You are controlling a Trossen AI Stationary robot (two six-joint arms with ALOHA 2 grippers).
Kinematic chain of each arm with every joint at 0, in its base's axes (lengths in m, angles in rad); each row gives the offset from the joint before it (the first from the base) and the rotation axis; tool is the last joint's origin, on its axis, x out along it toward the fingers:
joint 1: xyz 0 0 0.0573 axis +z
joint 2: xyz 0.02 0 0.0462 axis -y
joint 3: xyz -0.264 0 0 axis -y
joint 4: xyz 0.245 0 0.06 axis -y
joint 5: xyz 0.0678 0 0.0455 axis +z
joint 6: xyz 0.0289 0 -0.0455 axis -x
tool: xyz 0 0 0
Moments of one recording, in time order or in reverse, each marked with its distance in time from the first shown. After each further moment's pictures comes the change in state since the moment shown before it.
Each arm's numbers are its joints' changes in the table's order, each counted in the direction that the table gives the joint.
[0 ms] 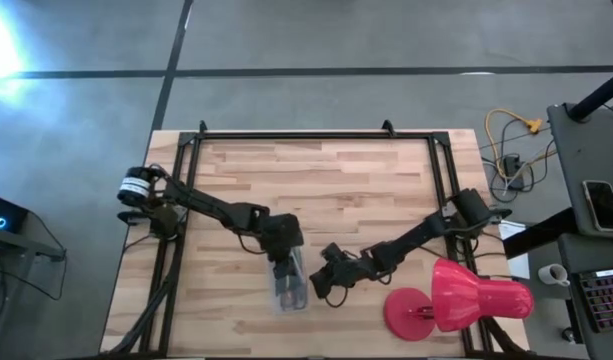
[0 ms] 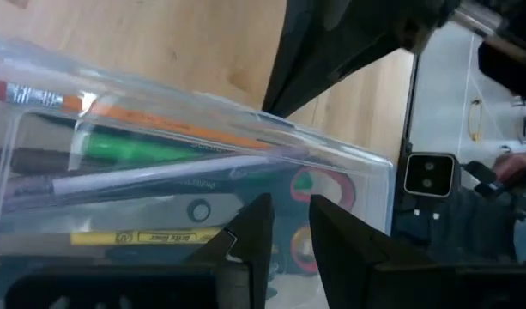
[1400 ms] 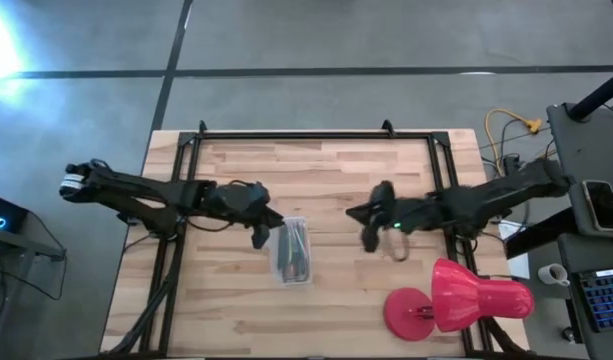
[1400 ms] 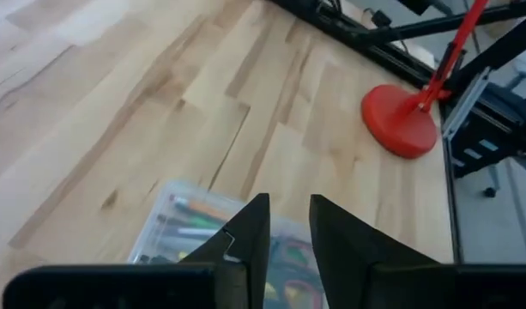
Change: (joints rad) left arm 0.001 0.617 -0.029 -0.204 0.577 -0.123; right arm -0.097 0.806 0.040 -0.710 -0.228 0.649
